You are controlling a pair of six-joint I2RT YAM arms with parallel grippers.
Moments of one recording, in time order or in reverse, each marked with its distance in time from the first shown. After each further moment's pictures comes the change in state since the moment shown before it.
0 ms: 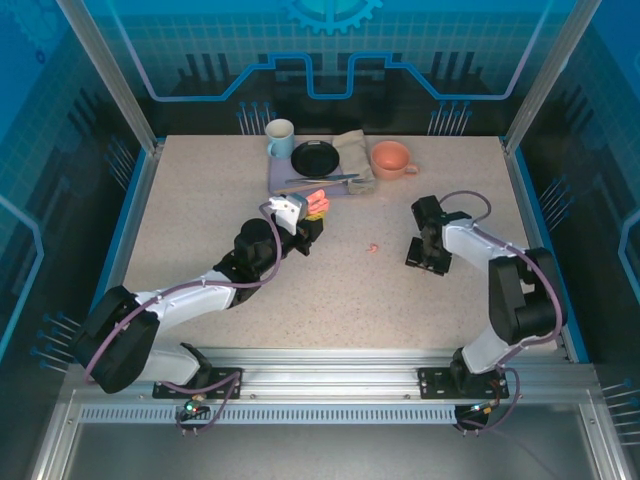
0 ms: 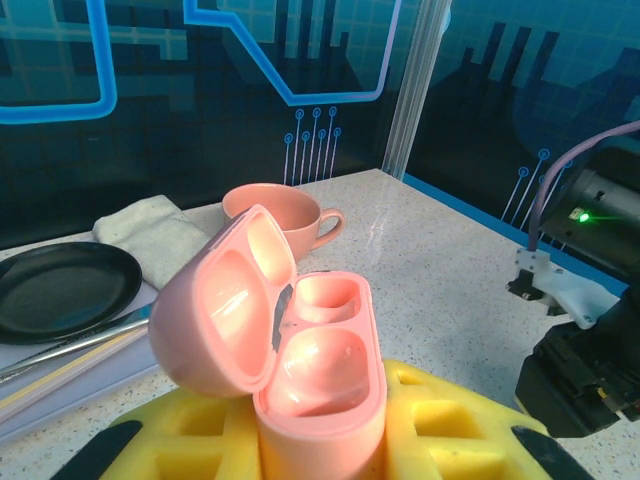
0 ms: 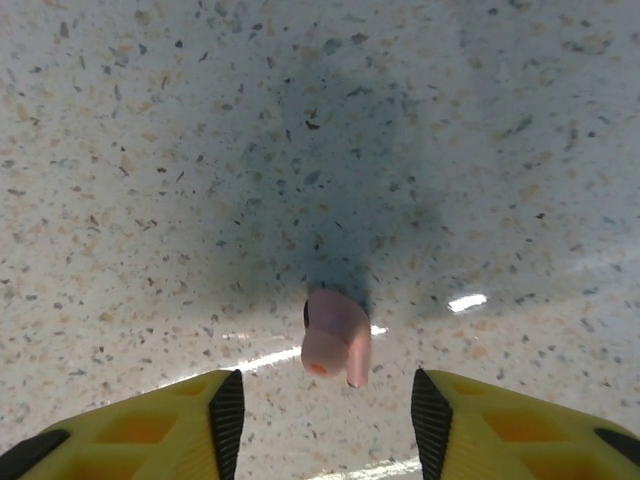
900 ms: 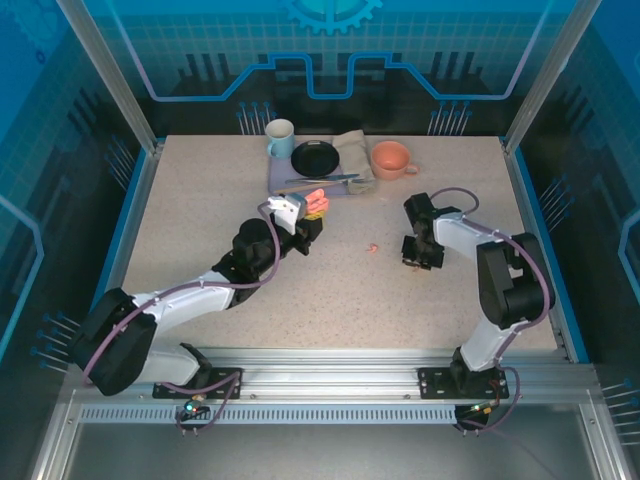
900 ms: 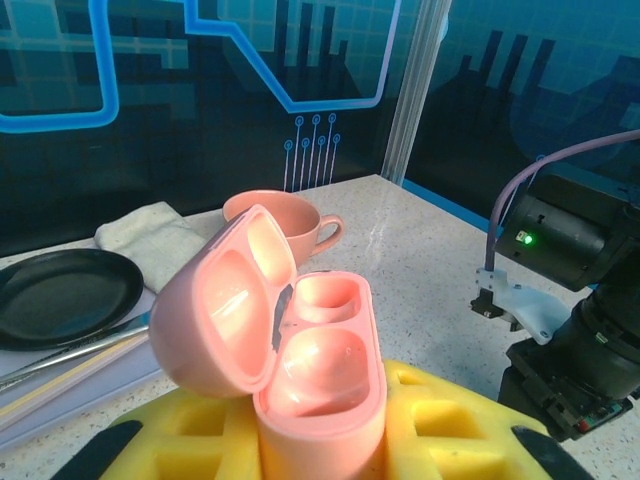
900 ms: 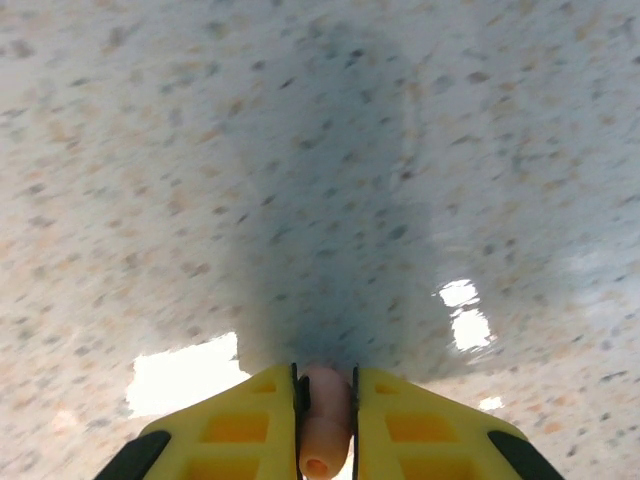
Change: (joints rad) left arm 0.000 -0.018 0.000 -0.006 -0.002 0.002; right arm 0.030 0.085 0.053 0.023 -0.039 -0.042
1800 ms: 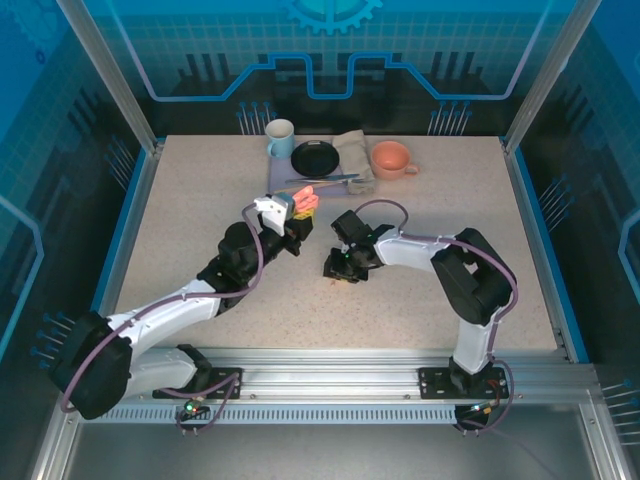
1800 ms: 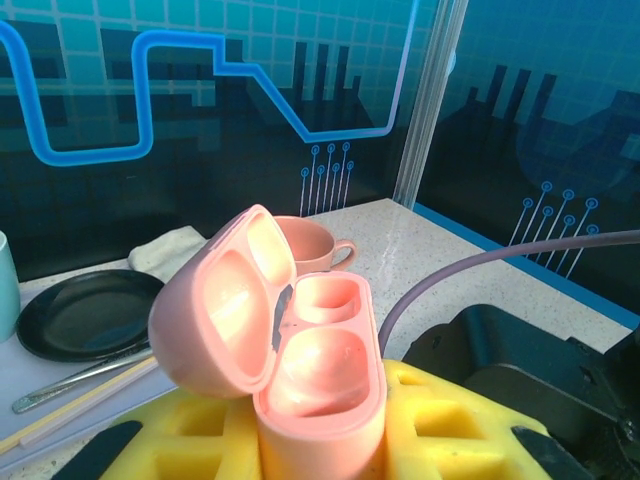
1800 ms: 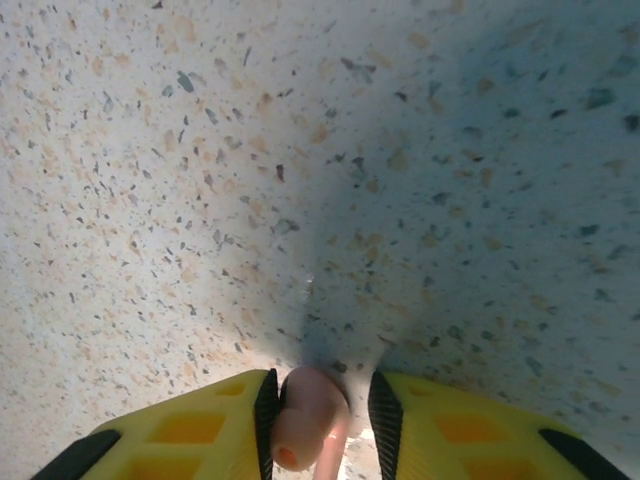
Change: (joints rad) left arm 0.006 -0.147 -0.026 -0.085 -0.033 0.009; right arm 0.425 0.144 0.078 0.296 -0.283 0.280
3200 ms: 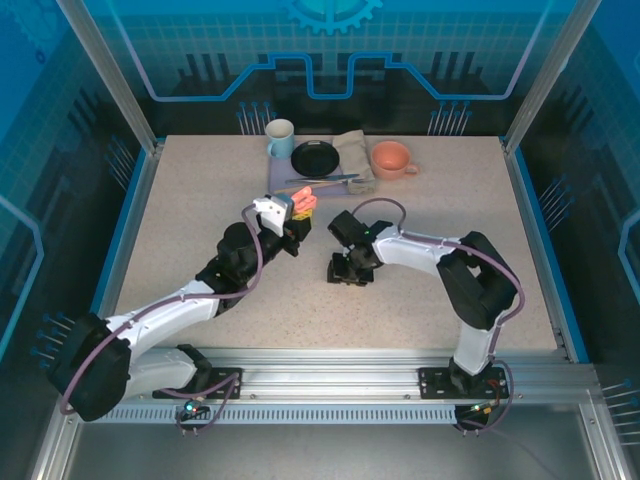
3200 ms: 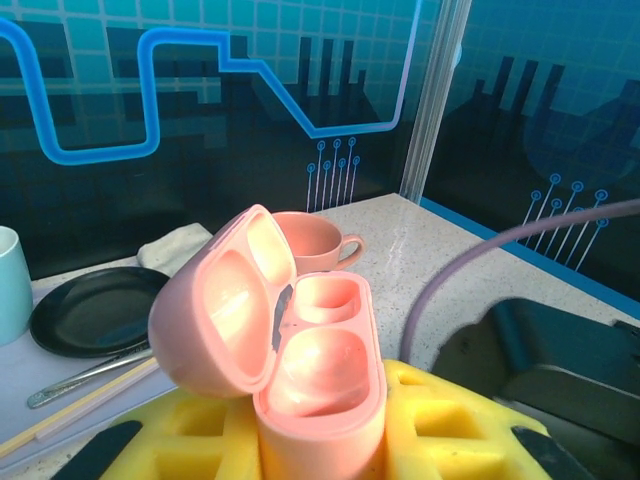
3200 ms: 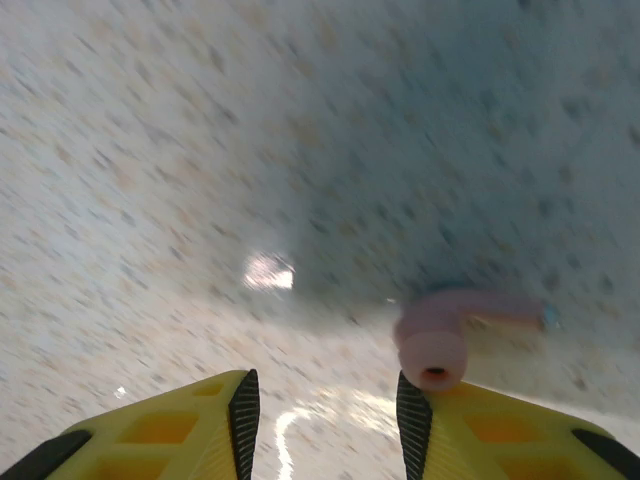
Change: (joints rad) left arm 0.007 -0.012 -0.005 -0.014 -0.003 0.019; right arm 0.035 -0.017 0.085 -0.205 0.051 -0.052
